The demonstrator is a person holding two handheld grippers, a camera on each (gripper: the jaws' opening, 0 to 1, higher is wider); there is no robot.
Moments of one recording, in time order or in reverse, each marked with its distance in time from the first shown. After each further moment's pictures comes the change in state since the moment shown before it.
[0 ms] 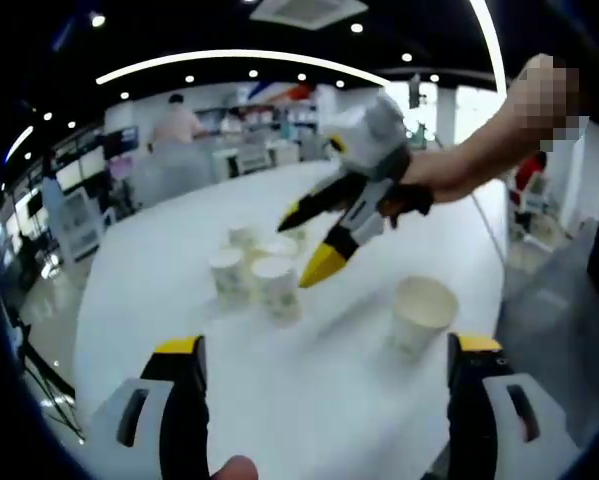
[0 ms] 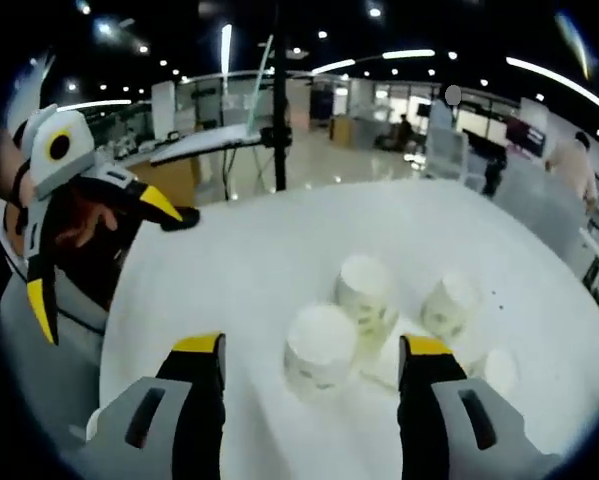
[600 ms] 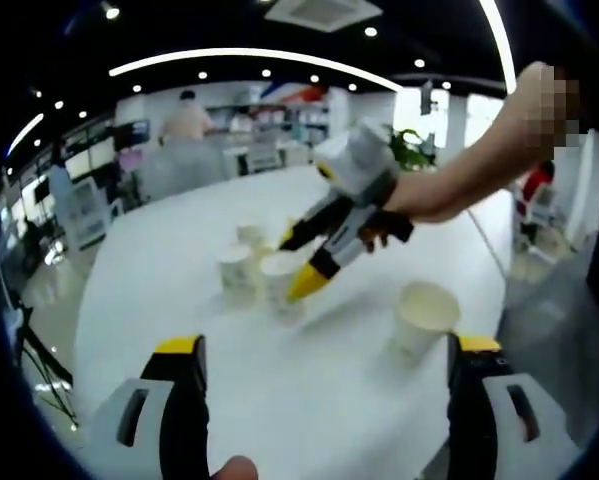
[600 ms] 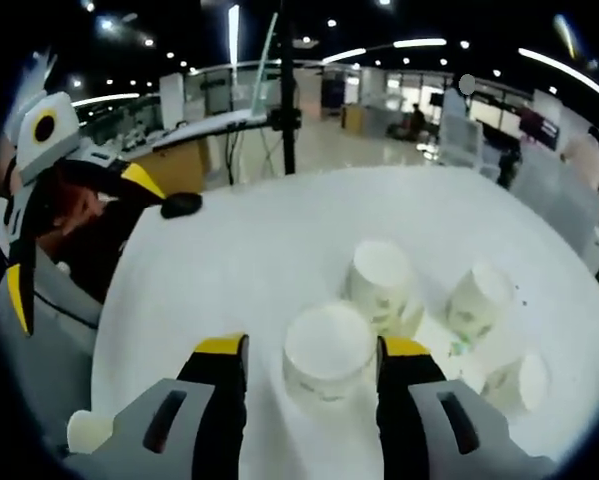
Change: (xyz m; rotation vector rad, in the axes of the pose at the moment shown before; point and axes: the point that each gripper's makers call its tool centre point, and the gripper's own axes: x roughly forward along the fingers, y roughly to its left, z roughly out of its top) left arm -0.006 0.001 -0.006 -0.052 -0.008 0.021; right arm 0.027 0.009 -0.009 0.025 0.042 0.041
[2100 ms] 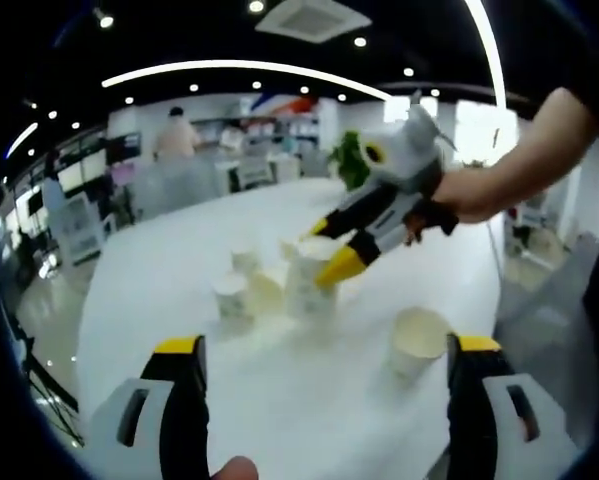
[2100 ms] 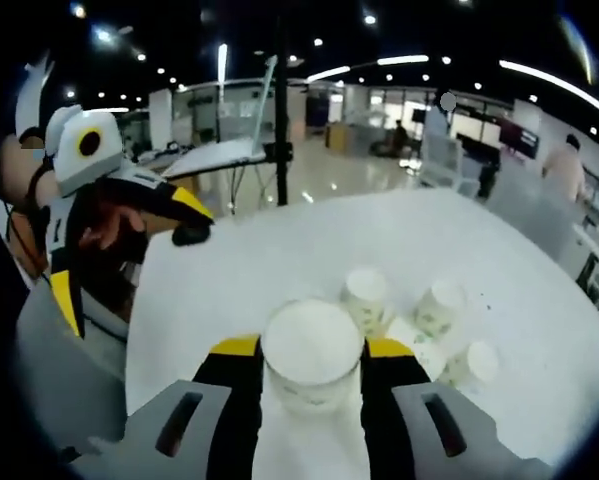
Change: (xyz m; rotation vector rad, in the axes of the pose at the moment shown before) left arm -0.003 -0.007 0.037 0.051 -0.042 -0.049; right arm -0.087 0.012 0.027 0.030 -0.108 -0.086
